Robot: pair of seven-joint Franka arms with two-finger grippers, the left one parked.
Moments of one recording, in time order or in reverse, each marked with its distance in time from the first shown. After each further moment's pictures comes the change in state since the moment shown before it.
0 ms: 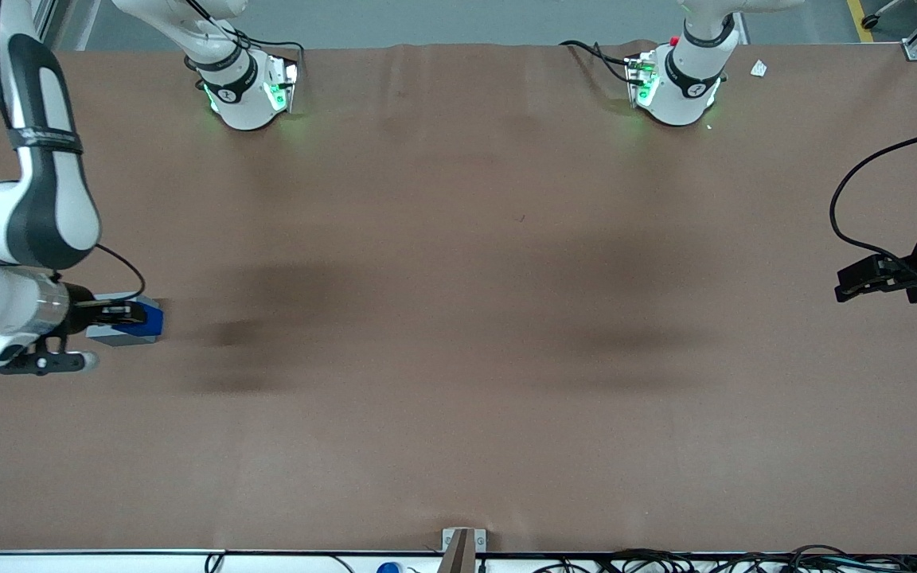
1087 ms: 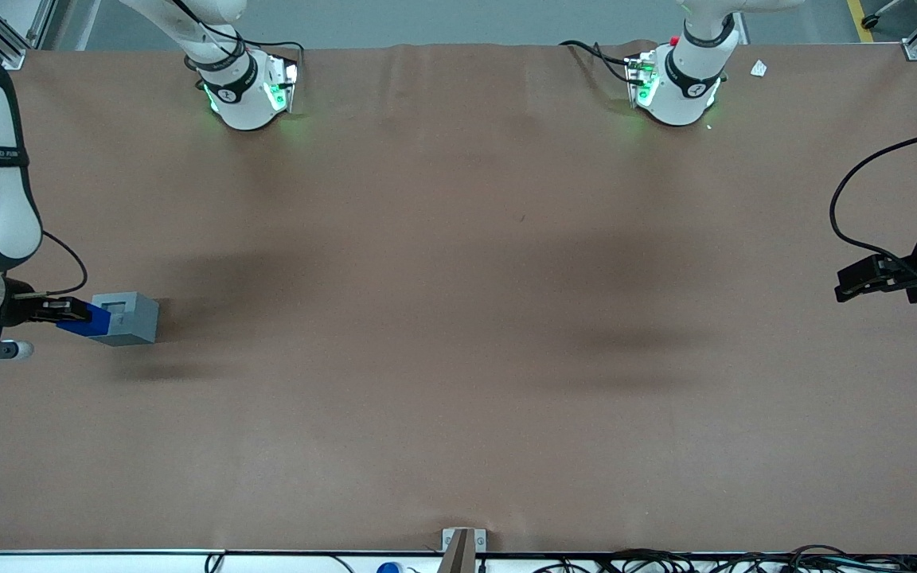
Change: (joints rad) arm -0.166 0.013 -0.003 -0.123 -0.033 0.191 -0.169
